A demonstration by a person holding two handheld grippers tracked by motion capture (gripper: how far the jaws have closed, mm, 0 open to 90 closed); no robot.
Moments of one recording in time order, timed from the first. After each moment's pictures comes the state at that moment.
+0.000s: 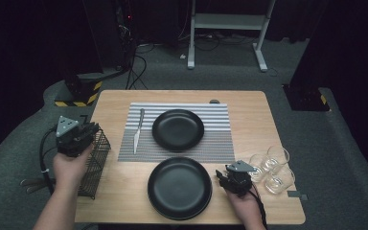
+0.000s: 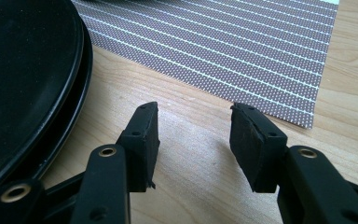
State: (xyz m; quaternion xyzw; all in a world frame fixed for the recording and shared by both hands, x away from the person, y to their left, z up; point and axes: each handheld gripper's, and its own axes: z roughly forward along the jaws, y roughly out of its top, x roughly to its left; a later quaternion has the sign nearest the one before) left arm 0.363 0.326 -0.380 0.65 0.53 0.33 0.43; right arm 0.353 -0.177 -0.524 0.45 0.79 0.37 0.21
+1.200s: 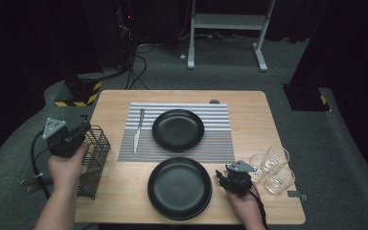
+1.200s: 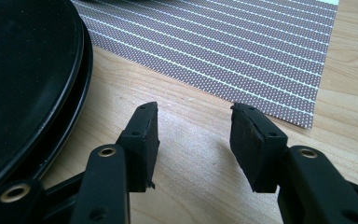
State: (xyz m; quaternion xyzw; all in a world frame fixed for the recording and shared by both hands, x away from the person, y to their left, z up) left arm 0.357 0.342 -0.380 0.61 0.55 0.34 0.46; right arm 0.353 -0.177 -0.524 0.45 0.79 0.37 0.21
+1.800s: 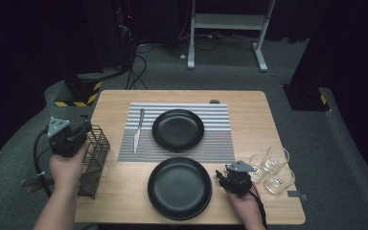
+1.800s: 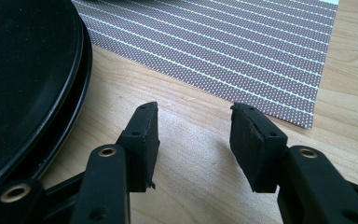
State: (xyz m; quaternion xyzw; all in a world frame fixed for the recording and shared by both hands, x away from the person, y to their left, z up) left arm 0.359 0.339 -0.379 0.61 0.56 0.34 0.45; right arm 0.353 -0.177 -0.524 0.45 0.79 0.37 0.21
